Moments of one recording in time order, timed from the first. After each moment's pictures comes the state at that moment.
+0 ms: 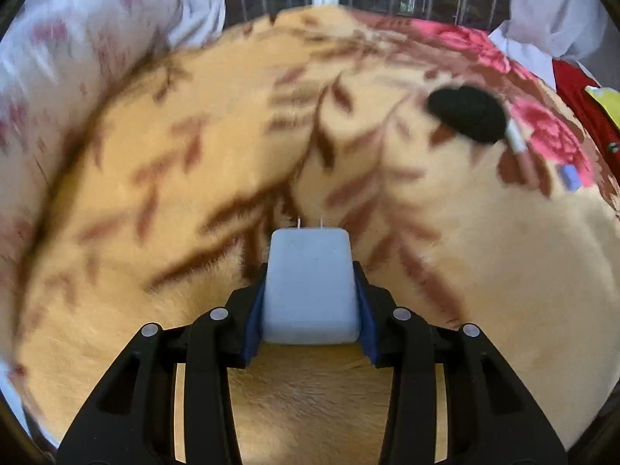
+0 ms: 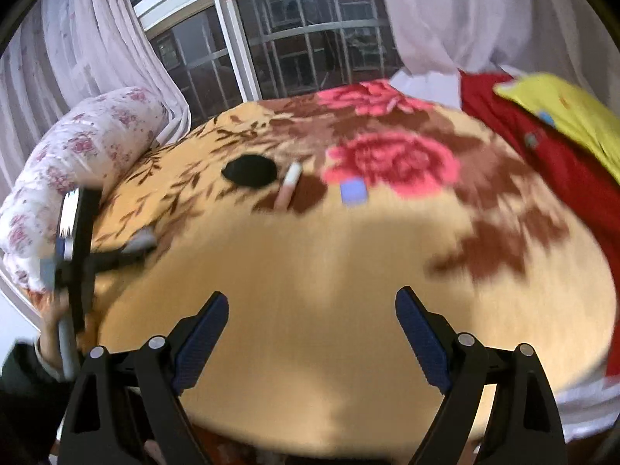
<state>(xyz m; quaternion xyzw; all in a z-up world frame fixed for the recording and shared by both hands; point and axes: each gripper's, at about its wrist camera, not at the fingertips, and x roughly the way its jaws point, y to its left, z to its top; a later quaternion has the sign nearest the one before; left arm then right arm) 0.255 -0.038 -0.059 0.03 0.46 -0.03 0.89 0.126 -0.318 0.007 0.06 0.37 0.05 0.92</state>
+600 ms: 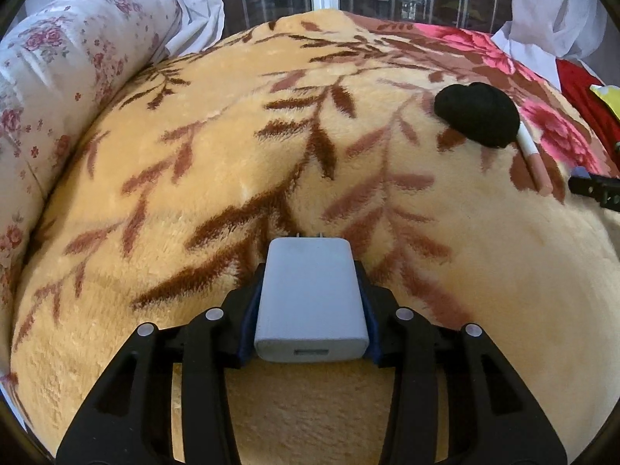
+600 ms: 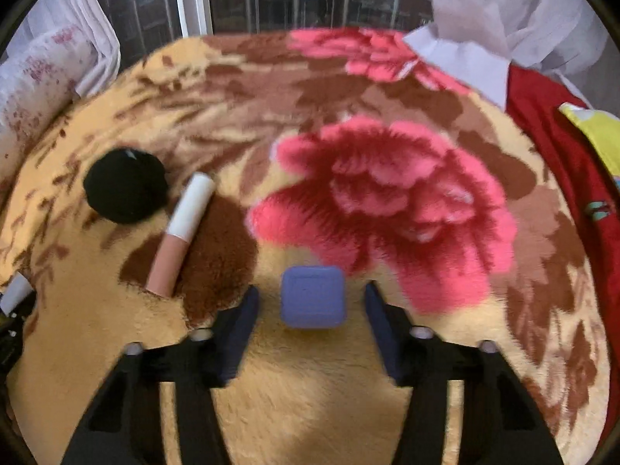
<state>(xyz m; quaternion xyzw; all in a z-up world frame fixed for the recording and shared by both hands) 0.266 -0.046 -0.065 0.05 0.45 -0.02 0.89 0.316 -0.322 -0.059 -0.03 0.50 -0.01 0.87</state>
